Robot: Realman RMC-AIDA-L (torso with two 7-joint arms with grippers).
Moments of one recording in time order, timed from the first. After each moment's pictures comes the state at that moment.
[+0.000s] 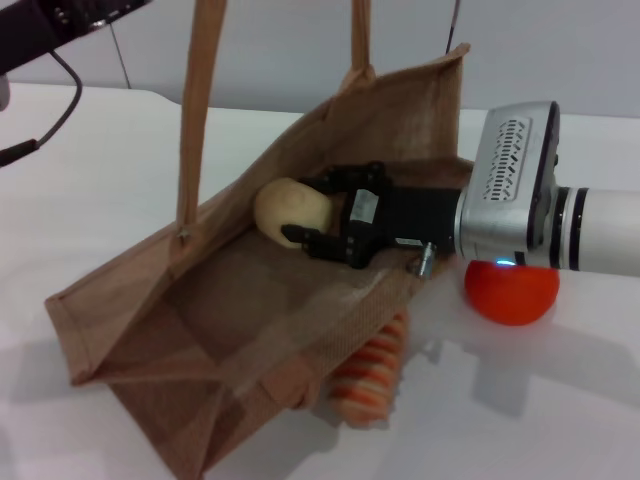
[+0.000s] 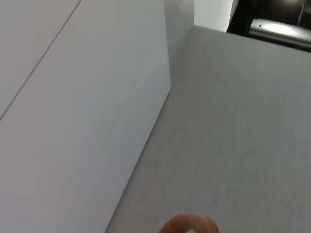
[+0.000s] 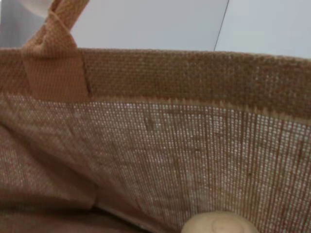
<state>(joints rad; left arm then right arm) -0.65 -1.94 0.59 0.57 -1.72 -1.97 1.36 1.01 2.03 -0.07 0.09 -2.45 -1.04 0.61</state>
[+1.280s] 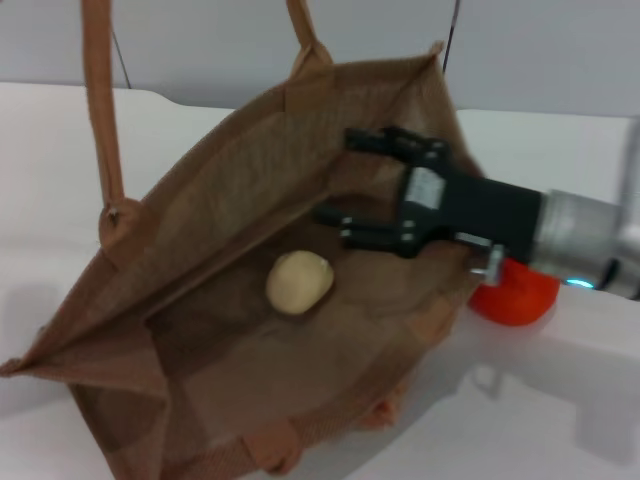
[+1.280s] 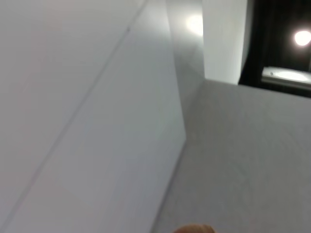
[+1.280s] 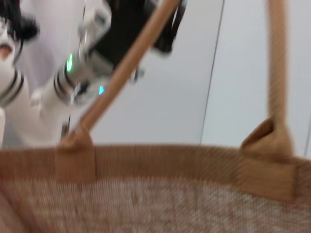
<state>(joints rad) -0.57 -1.90 0.54 0.50 -1.85 -1.98 1.38 0.83 2.03 0.12 -0.01 -2.45 -1.49 0.56</state>
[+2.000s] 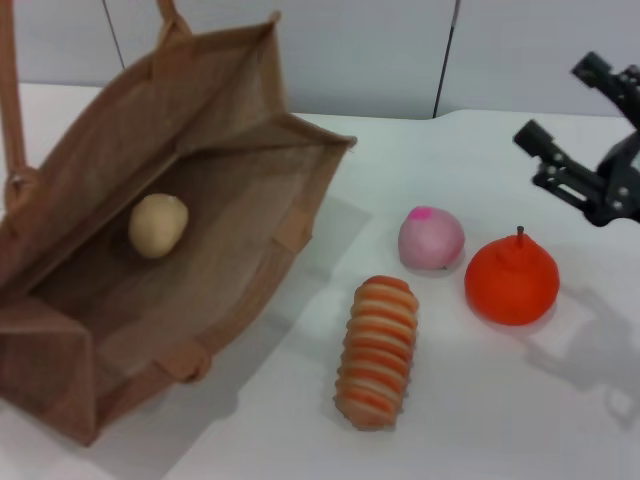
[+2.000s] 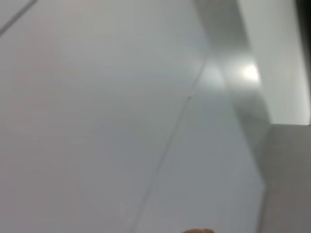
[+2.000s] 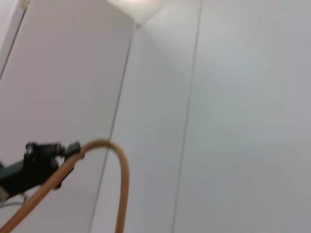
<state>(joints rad) -0.52 -1.89 0.40 0.39 -1.85 -1.89 1.55 0.61 2.03 0.46 -0.13 -2.45 -1.82 0.48</state>
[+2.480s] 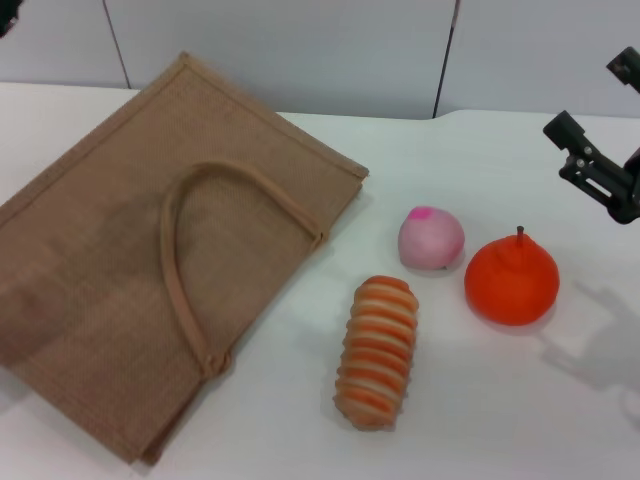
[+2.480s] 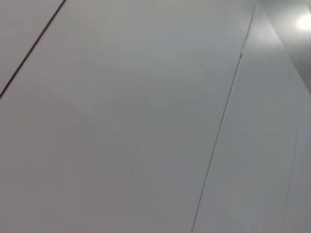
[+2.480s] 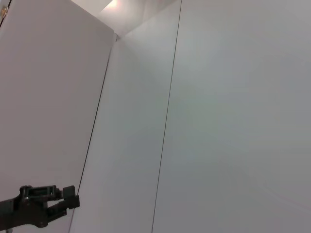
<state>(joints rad) -0.52 -1.94 0.40 0.37 -1.80 -1.72 1.79 0.59 2.03 0.52 -0.13 -2.45 -1.85 0.46</state>
